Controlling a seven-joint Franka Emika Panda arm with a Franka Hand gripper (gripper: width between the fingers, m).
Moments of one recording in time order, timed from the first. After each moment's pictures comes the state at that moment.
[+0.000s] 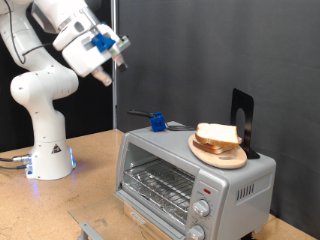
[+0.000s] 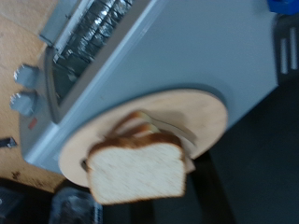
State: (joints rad) arm 0.39 -0.71 -0.41 -2.52 0.33 2.31 -0.03
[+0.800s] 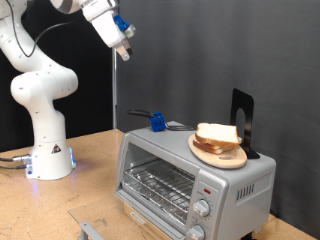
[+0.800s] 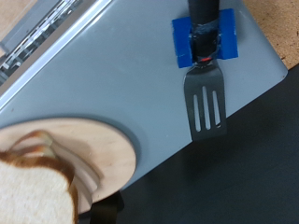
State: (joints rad) arm 0.38 -0.82 -0.21 -2.54 0.20 2.13 0.04
